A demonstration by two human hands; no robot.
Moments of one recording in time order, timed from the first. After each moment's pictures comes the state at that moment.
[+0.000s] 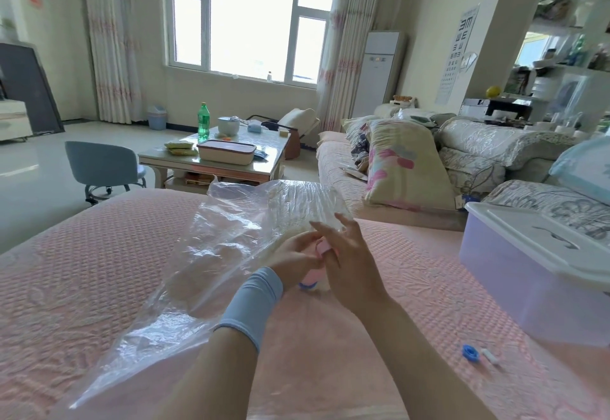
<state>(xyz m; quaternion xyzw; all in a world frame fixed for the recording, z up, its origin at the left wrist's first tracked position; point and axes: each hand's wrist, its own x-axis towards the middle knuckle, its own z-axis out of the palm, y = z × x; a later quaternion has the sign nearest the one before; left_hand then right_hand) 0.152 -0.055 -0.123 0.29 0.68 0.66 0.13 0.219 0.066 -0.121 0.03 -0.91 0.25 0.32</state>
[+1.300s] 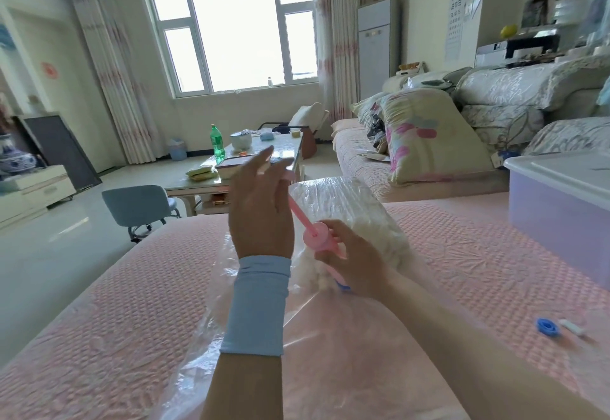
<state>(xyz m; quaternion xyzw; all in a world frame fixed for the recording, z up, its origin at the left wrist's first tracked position) 0.138 -0.103 -0.054 0.24 0.72 0.40 -0.52 0.150 0.062 -0.158 0.02 -0.88 0.42 0.23</state>
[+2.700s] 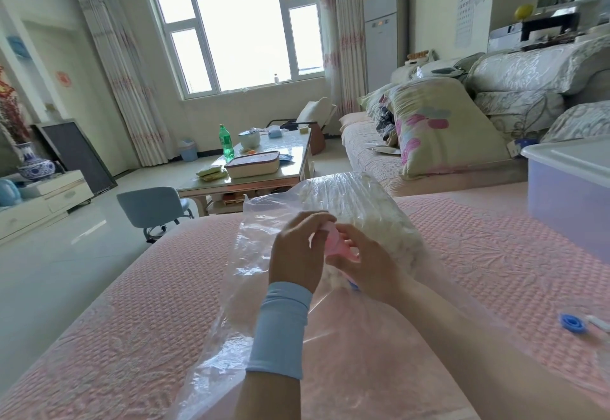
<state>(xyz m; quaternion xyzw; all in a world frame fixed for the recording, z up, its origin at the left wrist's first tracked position) 0.137 -0.089 -0.109 0.34 0.77 0.45 -0.30 0.150 0.062 -0.170 0.03 -0.85 0.46 0.24</state>
